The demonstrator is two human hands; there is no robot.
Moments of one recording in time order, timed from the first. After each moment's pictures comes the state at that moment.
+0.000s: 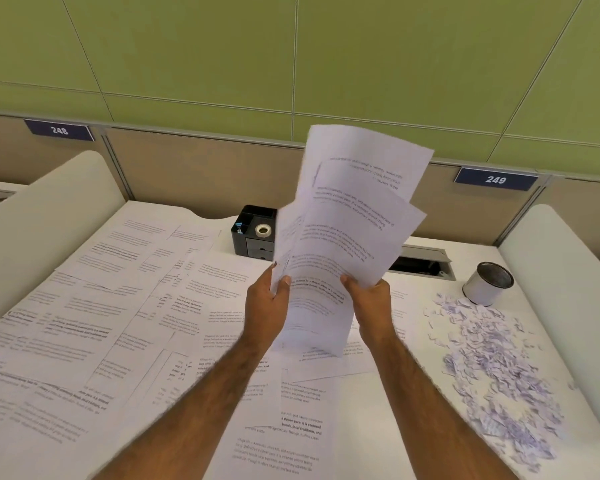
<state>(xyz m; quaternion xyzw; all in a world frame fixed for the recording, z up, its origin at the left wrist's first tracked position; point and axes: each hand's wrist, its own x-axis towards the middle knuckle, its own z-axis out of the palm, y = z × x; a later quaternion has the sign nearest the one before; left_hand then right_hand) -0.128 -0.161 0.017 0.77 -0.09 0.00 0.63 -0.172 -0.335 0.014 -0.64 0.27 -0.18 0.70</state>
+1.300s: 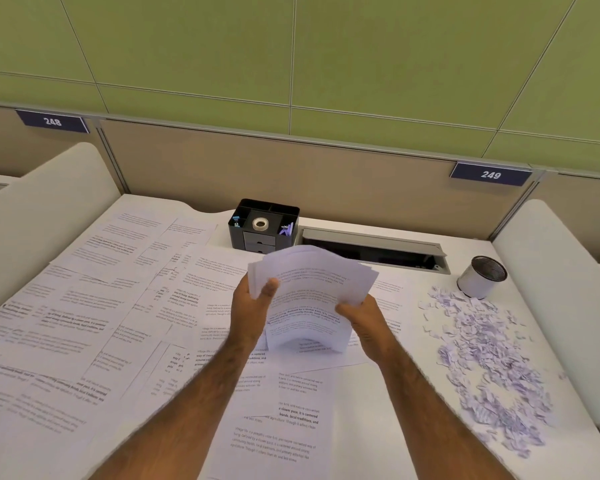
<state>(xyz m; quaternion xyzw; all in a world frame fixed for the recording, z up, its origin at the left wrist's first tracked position) -0.126 -0.139 -0.012 0.69 -0.05 -0.05 0.72 -0.200 -0.342 -0.019 -0.68 0.19 -0.03 0.70</state>
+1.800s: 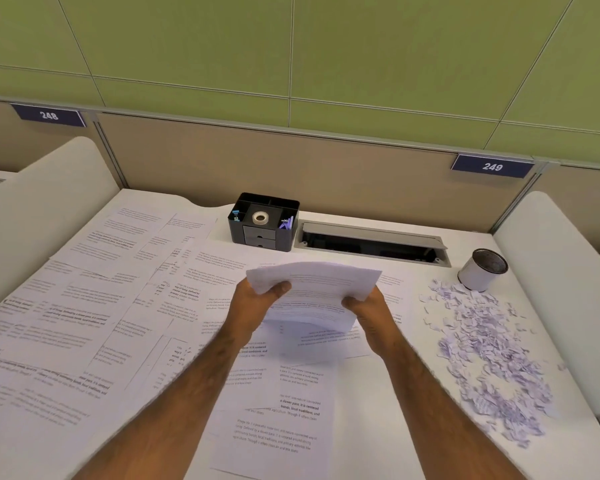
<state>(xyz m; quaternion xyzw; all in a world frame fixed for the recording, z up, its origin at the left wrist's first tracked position) -0.115 -0.134 -0.019 0.70 -0.04 -0.13 0.70 -0.204 -0.347 -0.019 -0.71 0.18 -0.07 0.68</state>
